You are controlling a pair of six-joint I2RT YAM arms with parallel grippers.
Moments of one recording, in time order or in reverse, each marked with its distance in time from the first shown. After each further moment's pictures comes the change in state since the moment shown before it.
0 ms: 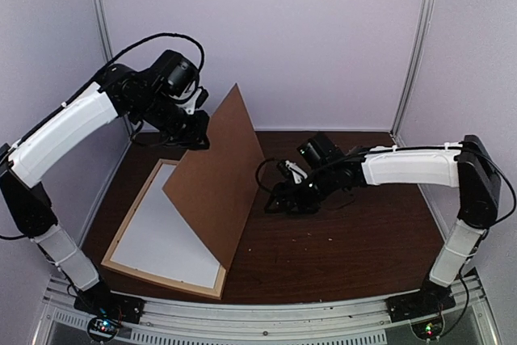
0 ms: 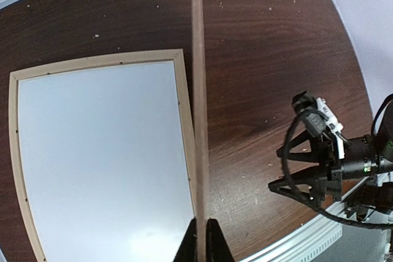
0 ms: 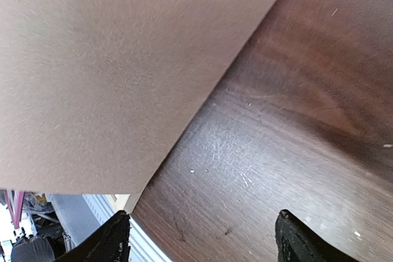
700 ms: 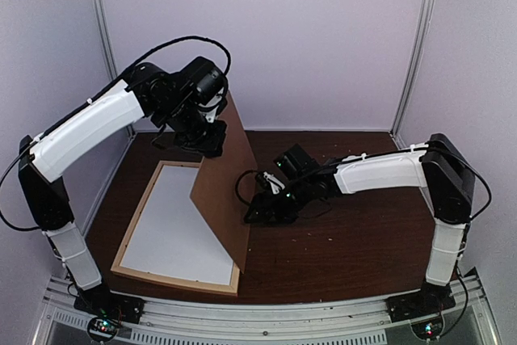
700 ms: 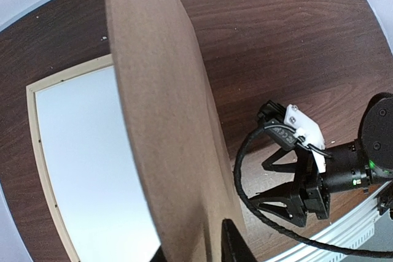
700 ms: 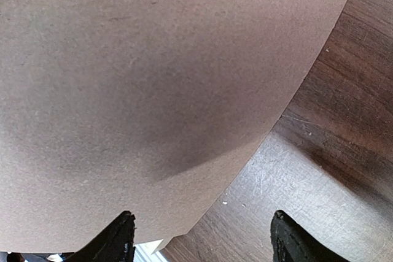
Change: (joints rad) left arm -0.089 0.114 0.112 -0.088 -0.134 0.023; right arm 0.068 0.148 0.080 0.113 -0.046 0.056
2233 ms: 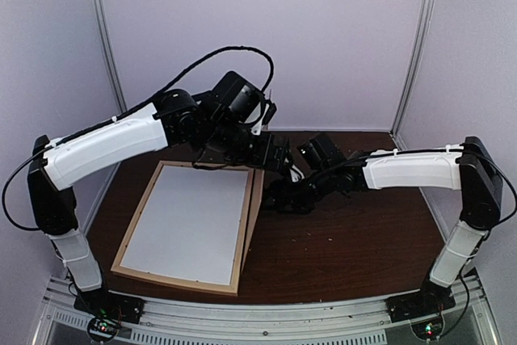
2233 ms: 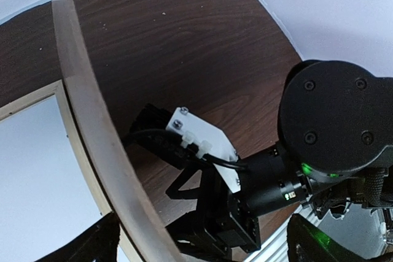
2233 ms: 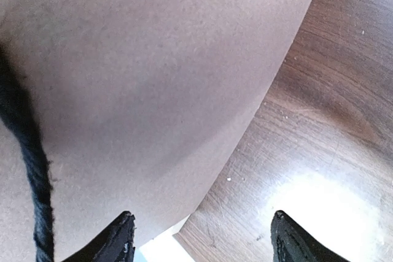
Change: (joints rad) left arm -0.176 0.031 -0.132 0.460 0.132 -0.056; right arm -0.058 -0.204 -0.127 0.010 -0.008 0.025
